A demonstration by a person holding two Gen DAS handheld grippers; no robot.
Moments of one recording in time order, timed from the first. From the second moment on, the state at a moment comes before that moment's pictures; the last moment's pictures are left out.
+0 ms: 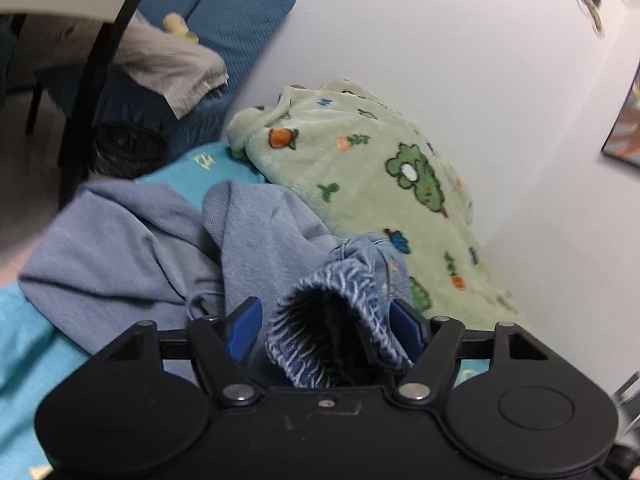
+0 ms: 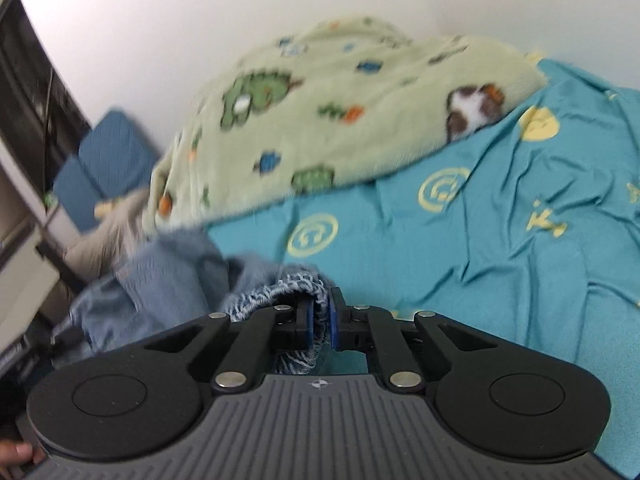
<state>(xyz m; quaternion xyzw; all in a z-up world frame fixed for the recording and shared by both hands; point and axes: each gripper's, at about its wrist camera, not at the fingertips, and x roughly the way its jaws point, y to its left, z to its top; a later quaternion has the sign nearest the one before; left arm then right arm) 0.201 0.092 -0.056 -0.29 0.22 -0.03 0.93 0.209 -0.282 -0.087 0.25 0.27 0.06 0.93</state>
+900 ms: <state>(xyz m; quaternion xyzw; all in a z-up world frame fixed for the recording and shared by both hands) 0.196 0.094 -0.061 -0.36 0.25 -0.08 0.90 0.203 -0.300 -0.055 0.27 0.17 0.07 0.94</state>
